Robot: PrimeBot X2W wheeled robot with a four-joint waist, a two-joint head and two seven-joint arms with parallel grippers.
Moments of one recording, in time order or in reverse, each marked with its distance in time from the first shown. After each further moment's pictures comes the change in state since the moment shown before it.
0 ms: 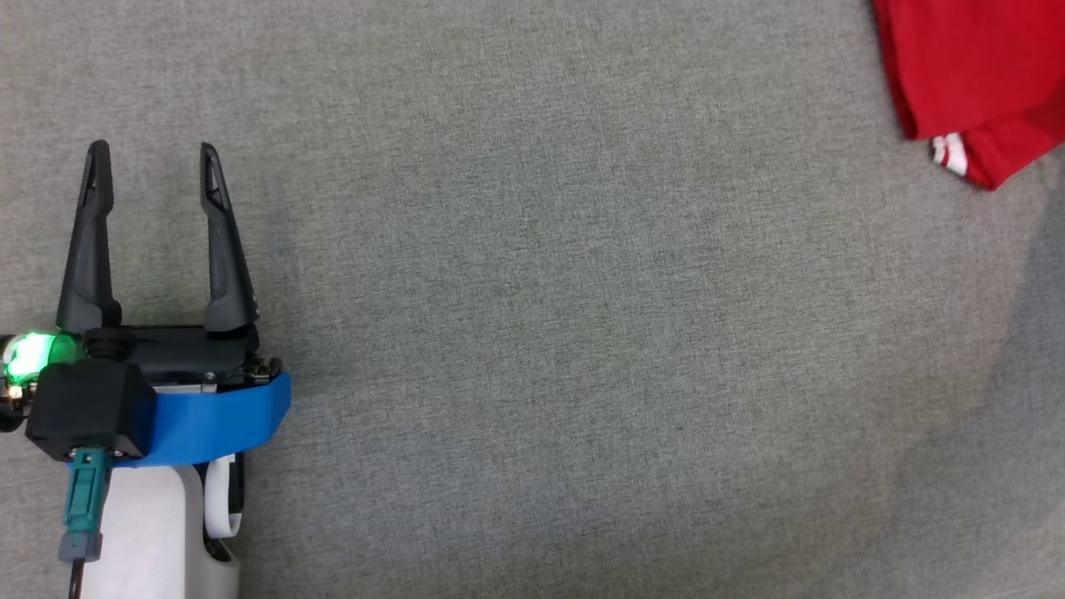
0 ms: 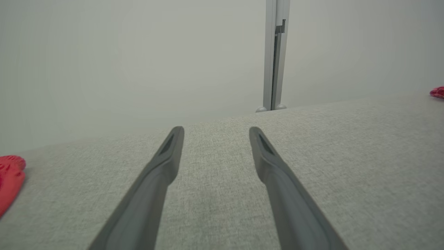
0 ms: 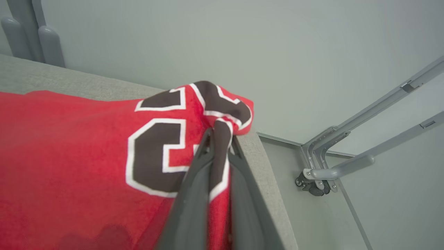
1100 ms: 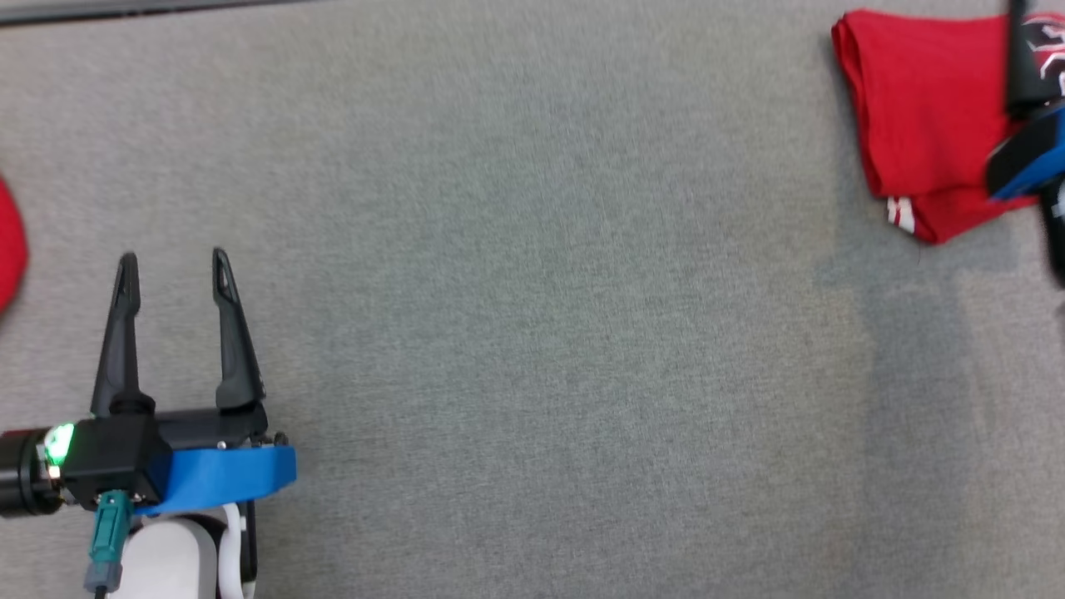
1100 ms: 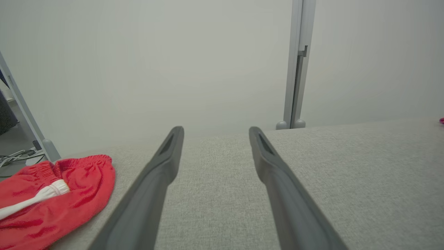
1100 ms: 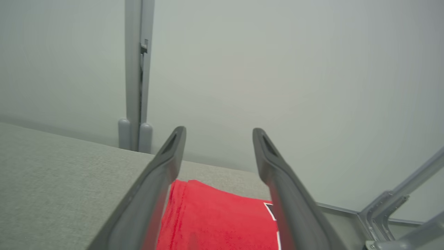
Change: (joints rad) left arm 0.120 -0.002 0.011 0.077 -0.061 0.032 0.000; right arm 0.243 0.182 -0.164 -0.311 -0.106 0.000 0.000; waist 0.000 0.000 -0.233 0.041
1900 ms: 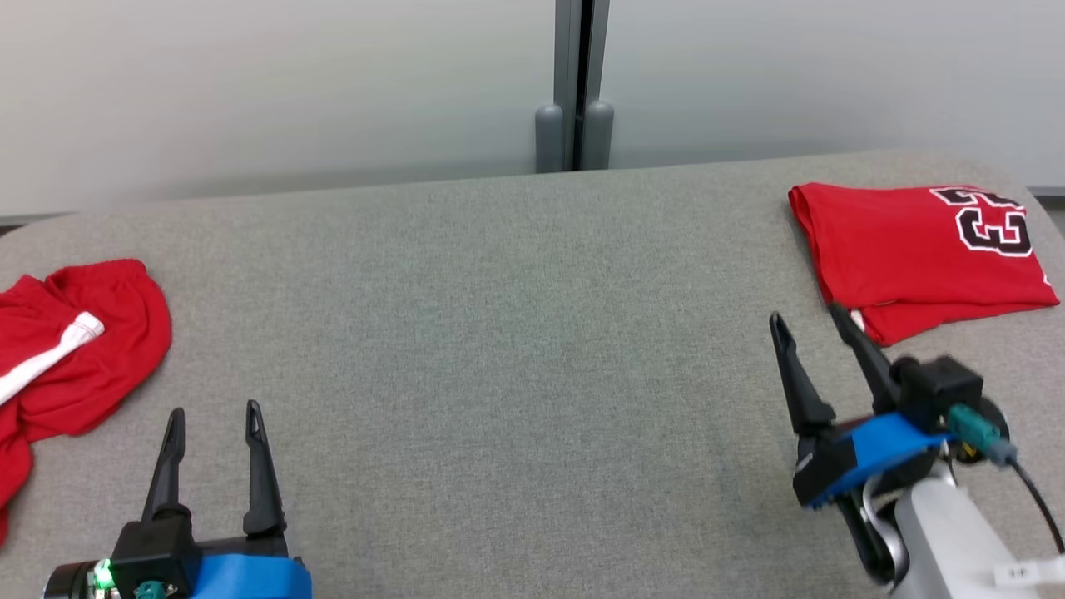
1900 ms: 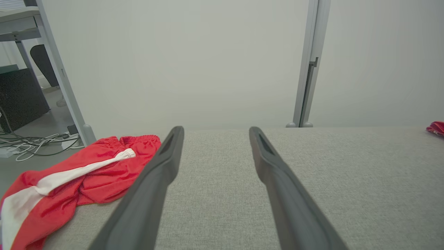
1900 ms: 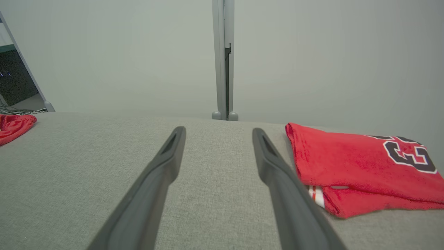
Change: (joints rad) left arm 0.199 -0.053 0.049 0.123 -0.017 -0.044 0.000; right arm 0.604 0.231 0.063 -0.315 0.095 0.000 0.000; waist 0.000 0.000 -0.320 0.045
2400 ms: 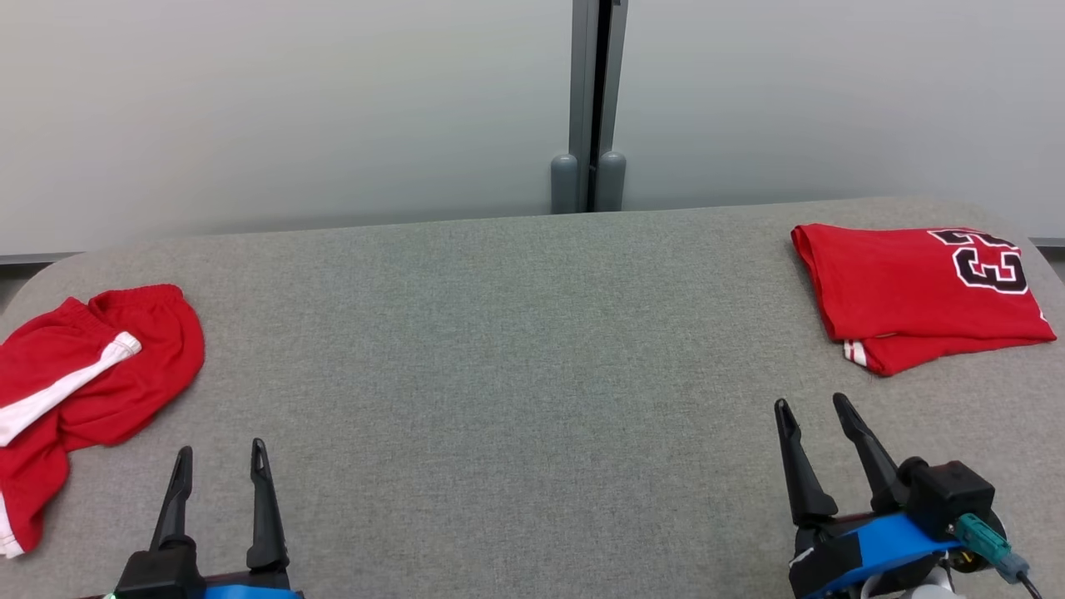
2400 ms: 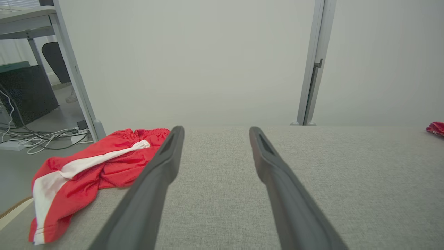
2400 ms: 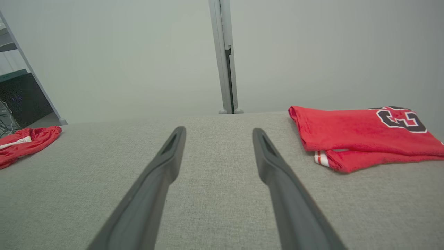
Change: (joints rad) left arm 0.057 -0.015 0.019 0.029 0.004 -0.026 0.000; right arm 0.261 0.089 -0.081 -0.176 -0.017 0.000 0.000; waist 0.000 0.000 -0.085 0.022
